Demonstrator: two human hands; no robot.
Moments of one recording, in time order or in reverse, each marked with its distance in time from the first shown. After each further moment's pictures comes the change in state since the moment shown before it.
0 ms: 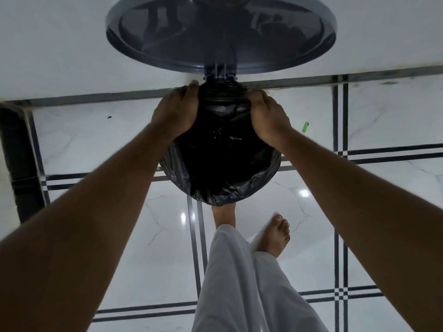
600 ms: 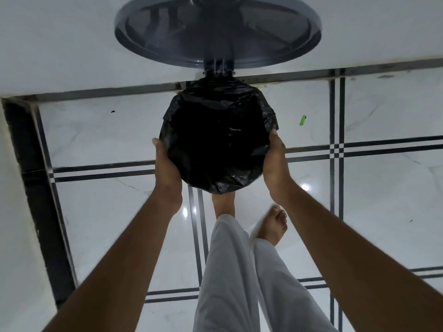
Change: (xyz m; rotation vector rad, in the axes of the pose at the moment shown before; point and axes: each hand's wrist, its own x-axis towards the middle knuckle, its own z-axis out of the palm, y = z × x) left_hand -0.139 -0.037 0.033 -1.139 0.016 -0.499; right_hand -0.084 0.059 0.038 0.816 0.073 0.349
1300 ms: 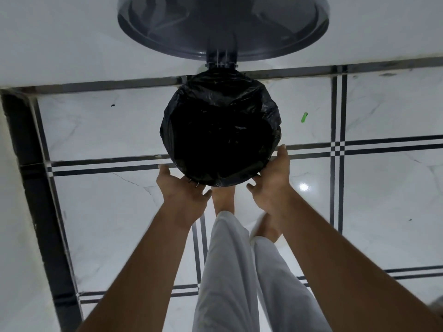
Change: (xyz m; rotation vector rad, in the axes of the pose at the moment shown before) left_hand -0.011 -0.043 -0.010 -0.521 -0.040 -0.409; right_hand -0.035 0.015 0.006 0.285 -0.011 0.316
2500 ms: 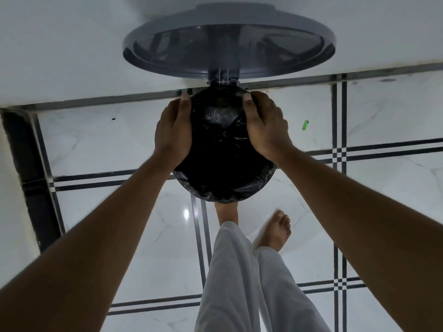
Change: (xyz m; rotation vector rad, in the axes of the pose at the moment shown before) left_hand 0.045 0.102 0.087 1.156 0.042 0.908; right_hand 0.056 -0.096 0.054 -1.081 0.071 -0.895
